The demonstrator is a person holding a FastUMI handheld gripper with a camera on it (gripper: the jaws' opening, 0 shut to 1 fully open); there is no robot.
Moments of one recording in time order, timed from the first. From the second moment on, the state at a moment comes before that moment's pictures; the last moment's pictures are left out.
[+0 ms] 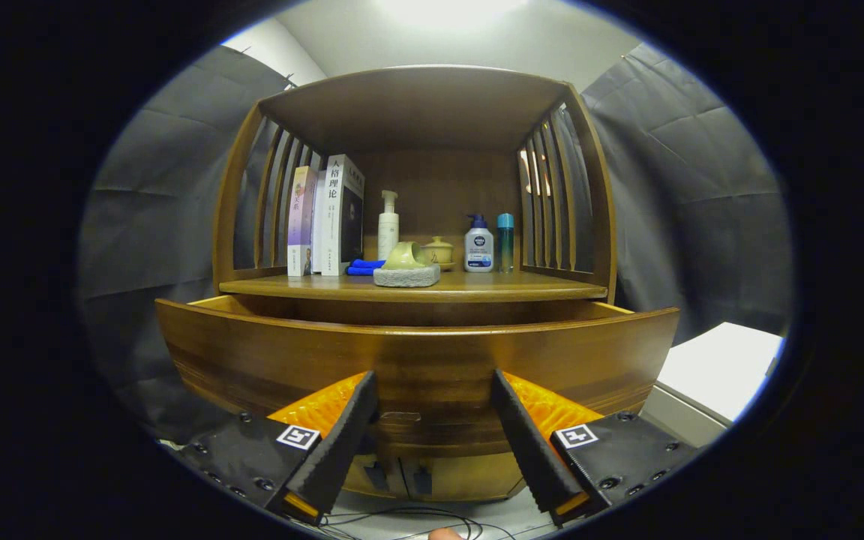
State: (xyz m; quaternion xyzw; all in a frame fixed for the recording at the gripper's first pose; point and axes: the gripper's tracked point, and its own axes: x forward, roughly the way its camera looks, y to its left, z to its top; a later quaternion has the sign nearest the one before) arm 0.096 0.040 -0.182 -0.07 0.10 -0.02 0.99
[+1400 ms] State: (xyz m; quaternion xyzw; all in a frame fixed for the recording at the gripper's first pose) arm 0.190 0.039 -0.193 -0.04 0.12 -0.03 0.99
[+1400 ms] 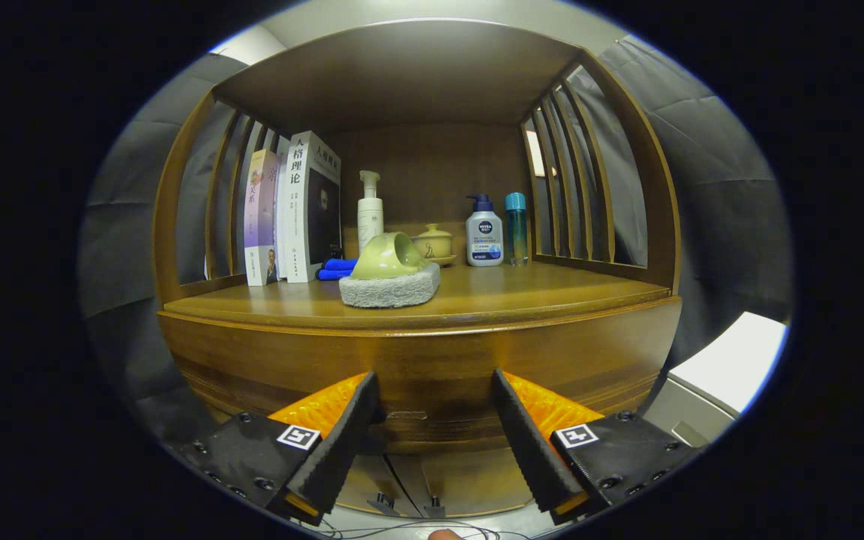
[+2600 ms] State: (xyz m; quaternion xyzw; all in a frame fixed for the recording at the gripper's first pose) arm 0.018 0.036 -0.045 -0.06 0.03 0.02 1.00
